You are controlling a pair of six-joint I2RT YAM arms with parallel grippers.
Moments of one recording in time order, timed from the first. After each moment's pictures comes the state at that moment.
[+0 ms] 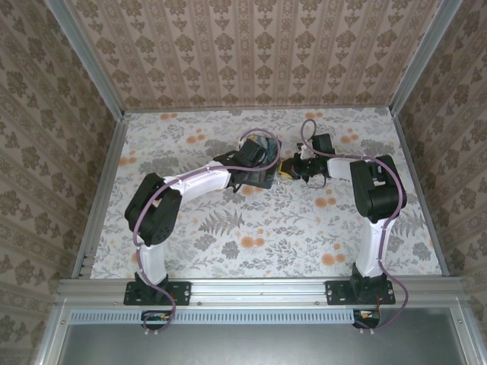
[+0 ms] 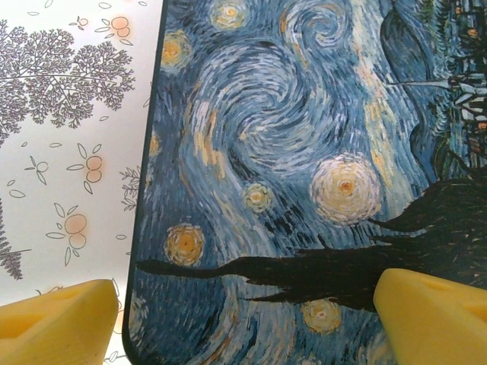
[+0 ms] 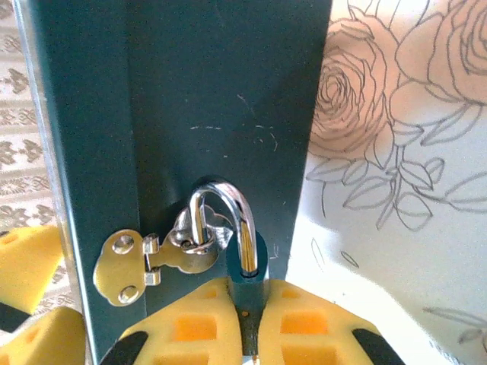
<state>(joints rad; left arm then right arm) -0.79 1.92 1.36 -0.41 -0.29 -0.43 0.15 2.03 1.15 0.00 -0.77 0.69</state>
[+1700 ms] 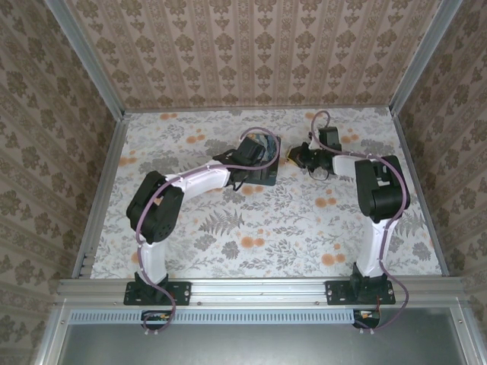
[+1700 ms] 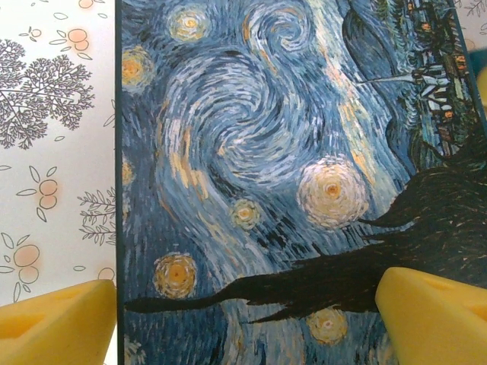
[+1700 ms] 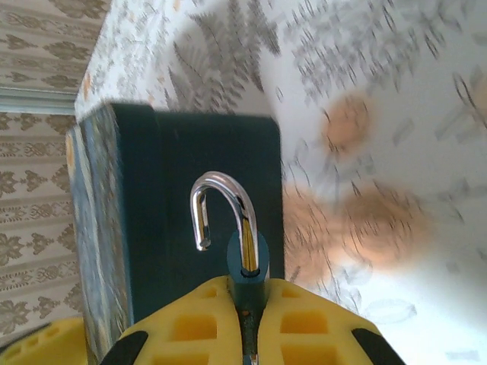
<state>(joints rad) -0.76 1.94 1.36 -0.34 -0.20 -0.42 0.10 2.00 1.15 0.10 -0.62 0.79</state>
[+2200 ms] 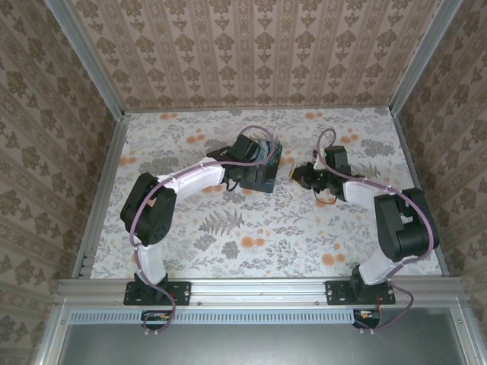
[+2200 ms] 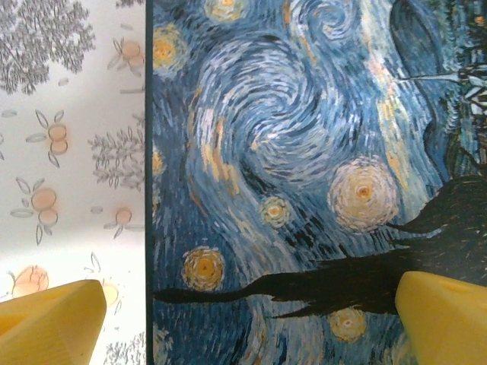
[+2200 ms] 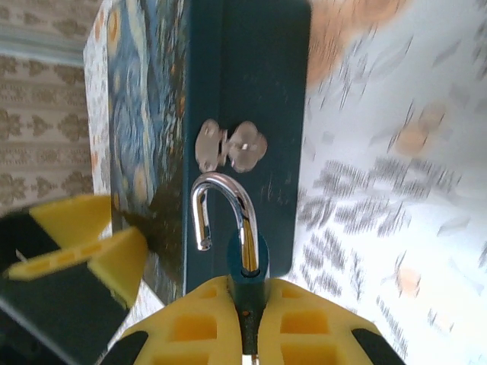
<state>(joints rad) -0.74 1.88 1.37 -0.50 -0.12 -0.39 0.18 1.59 0.76 0.09 -0.59 0.78</state>
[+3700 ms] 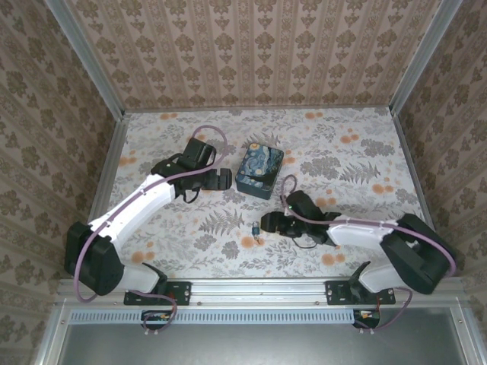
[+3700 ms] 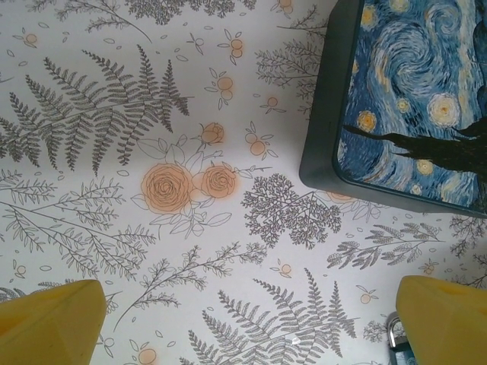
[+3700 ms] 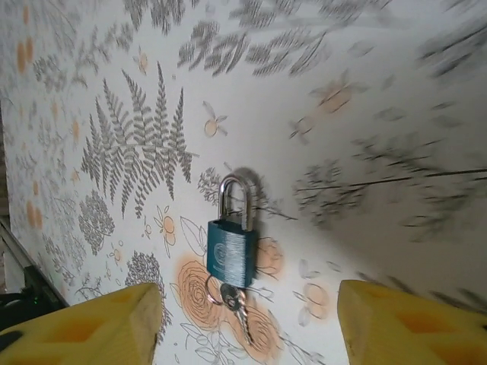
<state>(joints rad) -0.60 1.37 1.12 -0.73 -0.08 -0.41 0.68 1.35 0.48 0.09 -0.28 0.88</state>
